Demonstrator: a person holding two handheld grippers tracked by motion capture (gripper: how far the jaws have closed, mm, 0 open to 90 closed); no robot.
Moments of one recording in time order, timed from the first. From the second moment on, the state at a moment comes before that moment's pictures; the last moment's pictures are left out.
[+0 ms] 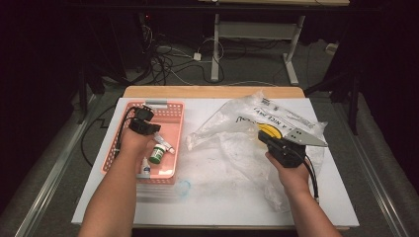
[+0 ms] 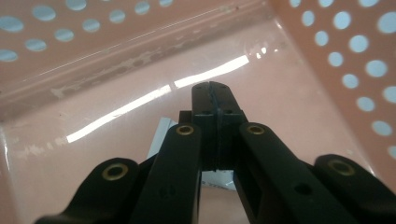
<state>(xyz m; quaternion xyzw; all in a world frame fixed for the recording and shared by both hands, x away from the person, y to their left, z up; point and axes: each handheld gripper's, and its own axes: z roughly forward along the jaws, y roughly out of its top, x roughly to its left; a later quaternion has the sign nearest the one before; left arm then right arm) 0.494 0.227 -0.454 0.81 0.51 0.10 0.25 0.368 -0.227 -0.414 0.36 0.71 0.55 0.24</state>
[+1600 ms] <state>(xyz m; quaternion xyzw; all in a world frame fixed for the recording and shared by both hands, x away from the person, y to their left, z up) 0.443 0.224 -0.436 0.87 0.43 0.07 0.20 0.360 -0.227 -0.410 0.35 0.71 0.55 0.25</state>
